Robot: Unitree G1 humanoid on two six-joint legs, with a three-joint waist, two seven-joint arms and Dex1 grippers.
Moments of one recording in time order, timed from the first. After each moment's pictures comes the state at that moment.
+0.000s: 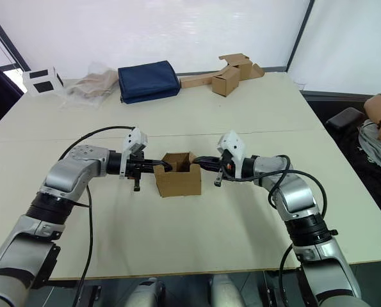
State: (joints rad) left arm -0.72 0.56 -0.19 0.20 -0.34 0.53 -1.19; right arm -0.57 -0.52 0.15 -0.01 0.35 0.45 0.98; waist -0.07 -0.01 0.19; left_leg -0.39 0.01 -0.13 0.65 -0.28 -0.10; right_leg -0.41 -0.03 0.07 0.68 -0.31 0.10
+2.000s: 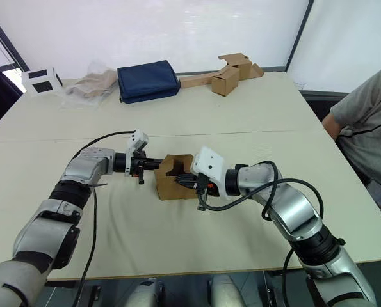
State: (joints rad) left arm -0.88 0.45 -0.14 0.72 -0.23 0.37 -1.27; right arm -0.53 -0.59 0.30 -0.40 0.33 0.64 0.83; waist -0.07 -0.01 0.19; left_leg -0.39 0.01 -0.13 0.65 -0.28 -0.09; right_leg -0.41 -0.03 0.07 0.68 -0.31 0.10
